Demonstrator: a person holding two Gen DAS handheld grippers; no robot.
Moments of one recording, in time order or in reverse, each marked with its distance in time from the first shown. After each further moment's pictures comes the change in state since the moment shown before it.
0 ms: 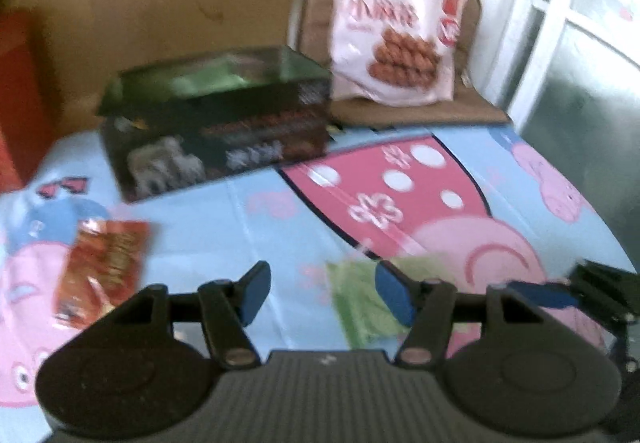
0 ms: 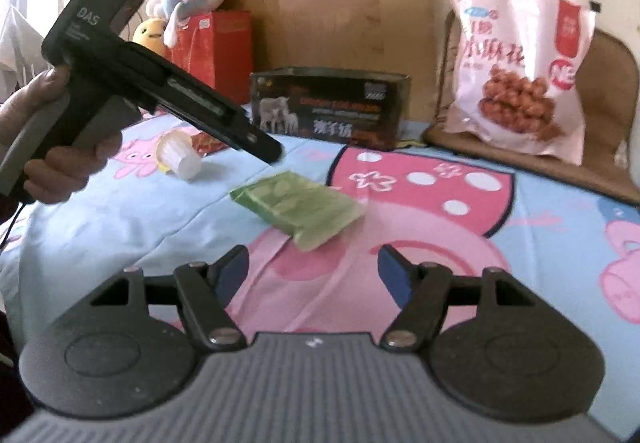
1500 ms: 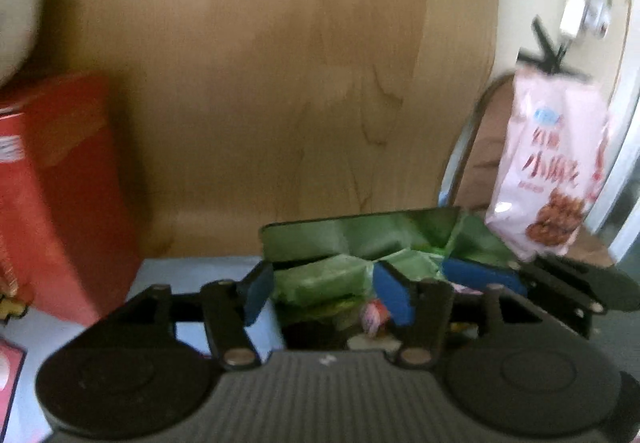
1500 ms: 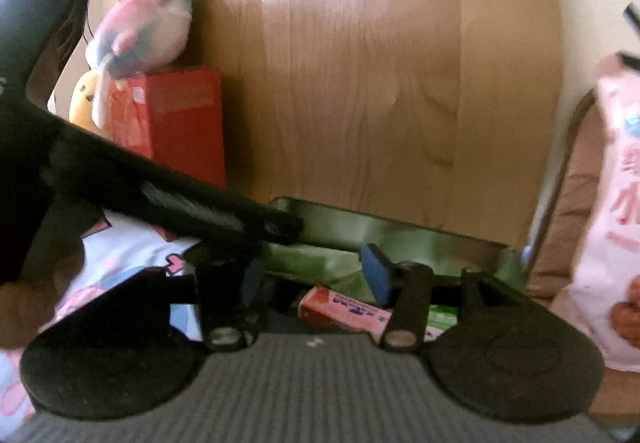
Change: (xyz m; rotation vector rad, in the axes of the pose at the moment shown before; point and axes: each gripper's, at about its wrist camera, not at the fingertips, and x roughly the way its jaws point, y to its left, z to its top) left arm -0.004 0.147 0.104 -0.157 -0.231 0.153; right arm 0.164 0.005 0.160 -0.019 -0.163 0.030
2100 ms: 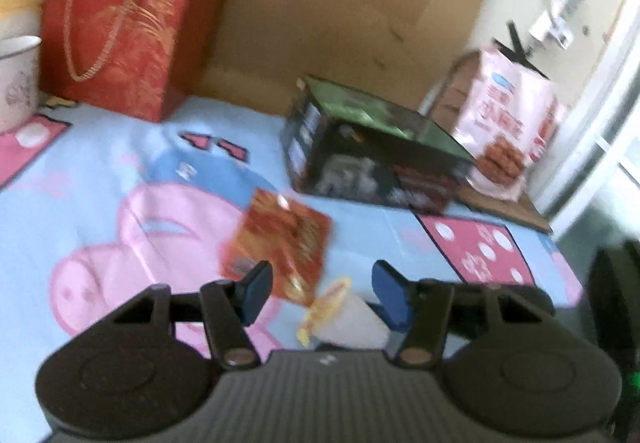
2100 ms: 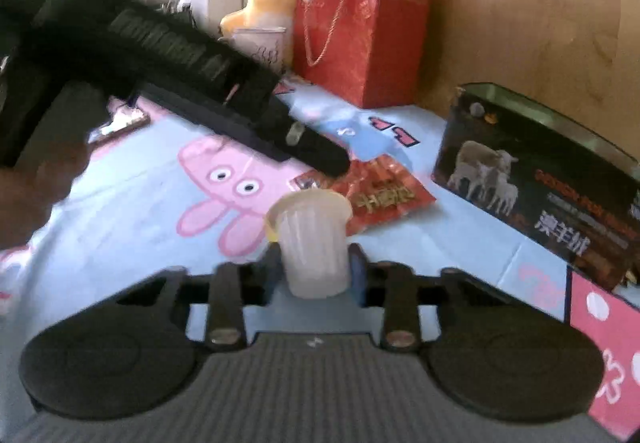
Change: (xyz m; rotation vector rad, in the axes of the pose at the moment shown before) left arm -0.096 0.021 -0.129 -0.205 0.087 -0.116; right arm -0.058 0.094 -0.078 -0.152 0.264 0.277
